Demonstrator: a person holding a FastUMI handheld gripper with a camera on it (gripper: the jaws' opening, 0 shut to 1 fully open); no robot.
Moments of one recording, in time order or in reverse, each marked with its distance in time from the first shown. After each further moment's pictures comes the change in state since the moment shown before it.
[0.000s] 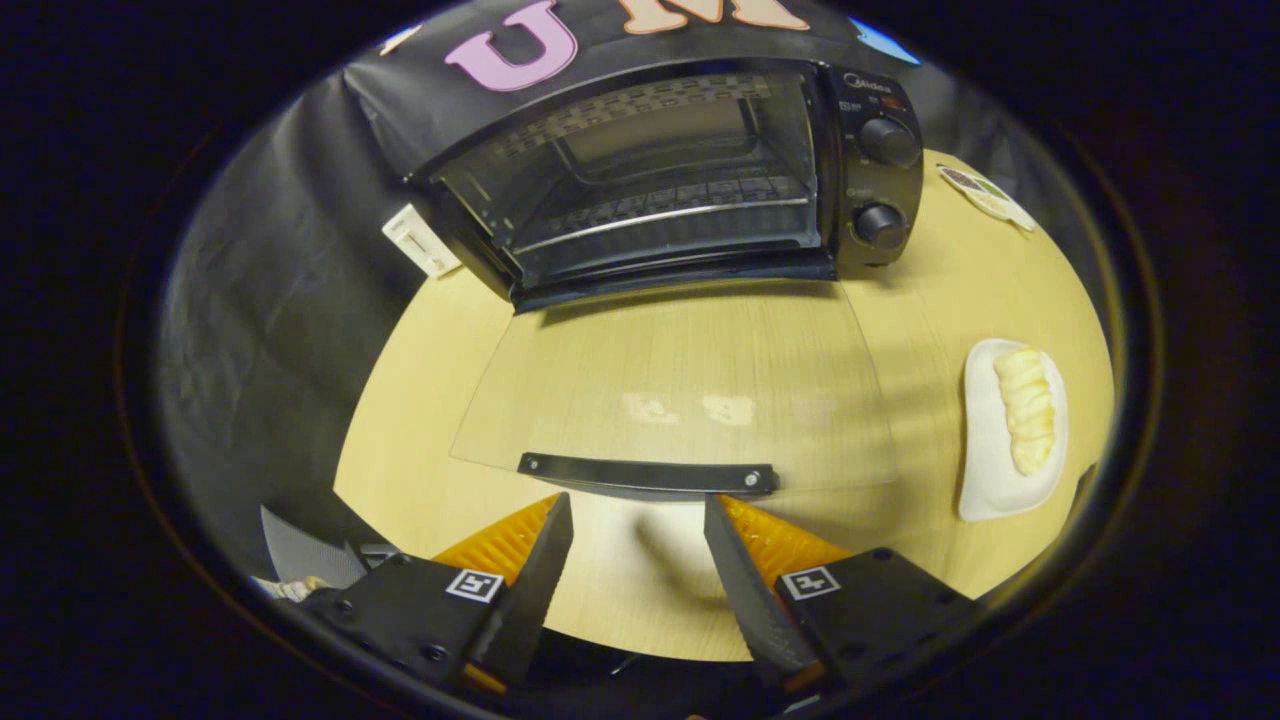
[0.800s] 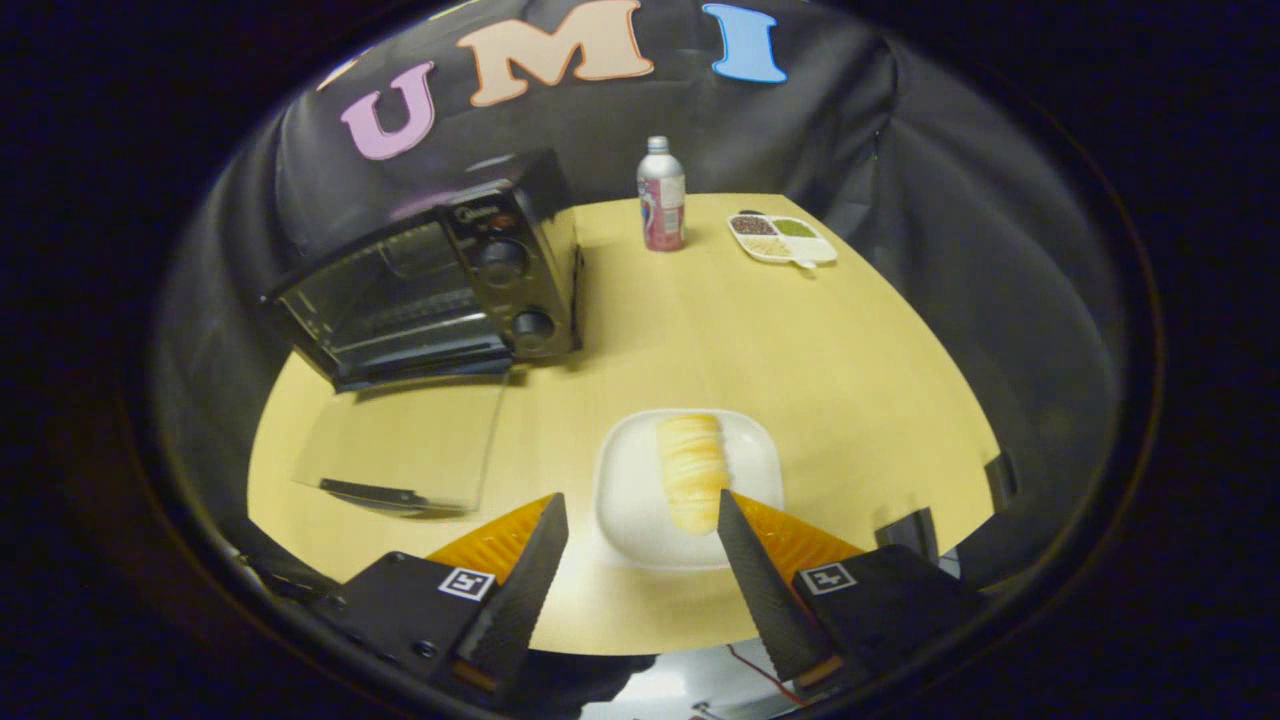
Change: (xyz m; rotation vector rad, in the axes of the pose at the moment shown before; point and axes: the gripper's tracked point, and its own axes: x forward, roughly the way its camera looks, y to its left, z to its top) arm -0.089 -0.232 0.042 0.011 -0.135 -0.395
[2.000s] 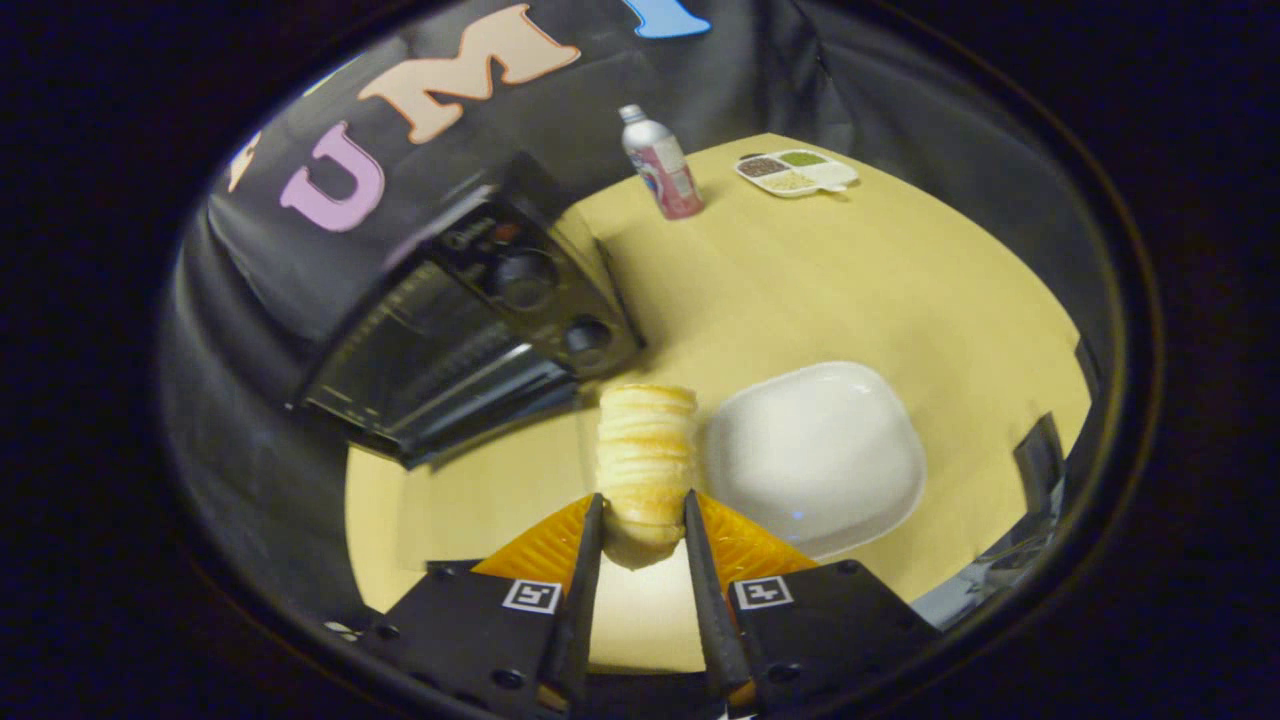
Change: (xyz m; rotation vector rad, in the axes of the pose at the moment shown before) arm 0.003 0.124 0.027 0.427 0.029 0.269
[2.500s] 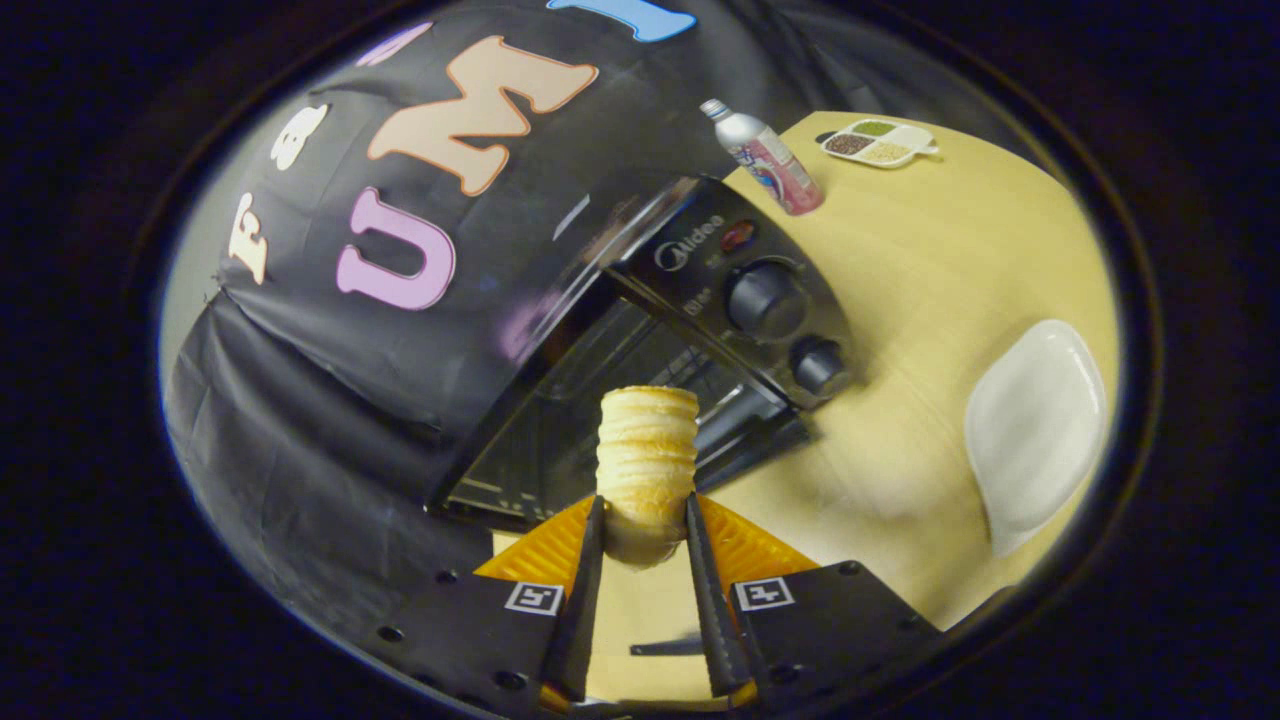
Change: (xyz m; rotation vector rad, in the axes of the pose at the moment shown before) arm 0.056 0.126 0.035 0.214 -0.070 0.257
